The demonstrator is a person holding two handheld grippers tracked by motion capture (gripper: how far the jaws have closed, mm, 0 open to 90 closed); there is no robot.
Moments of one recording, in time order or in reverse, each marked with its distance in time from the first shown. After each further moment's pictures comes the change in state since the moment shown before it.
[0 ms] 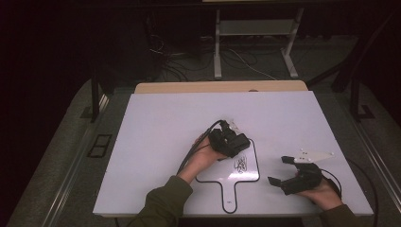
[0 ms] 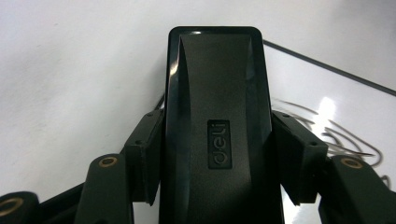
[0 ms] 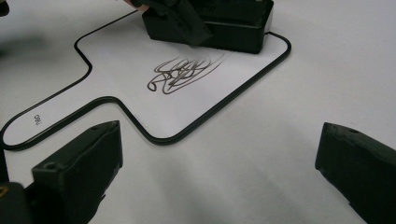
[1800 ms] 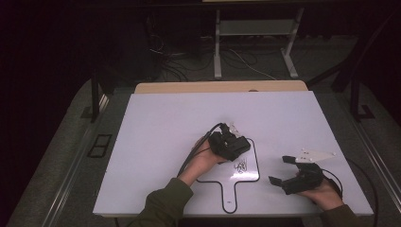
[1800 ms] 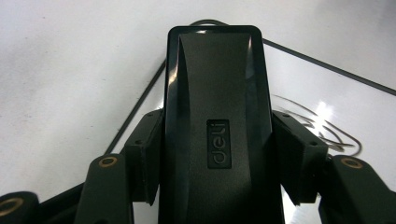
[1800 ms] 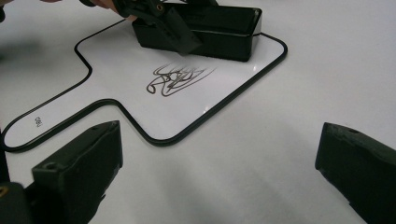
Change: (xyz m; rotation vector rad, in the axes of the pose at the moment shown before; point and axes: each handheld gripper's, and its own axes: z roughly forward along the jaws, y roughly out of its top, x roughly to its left) left arm -0.008 -0.006 -0.004 -0.002 0.004 -0.009; right arm -0.001 0.000 -0.003 -0.011 -0.004 0.001
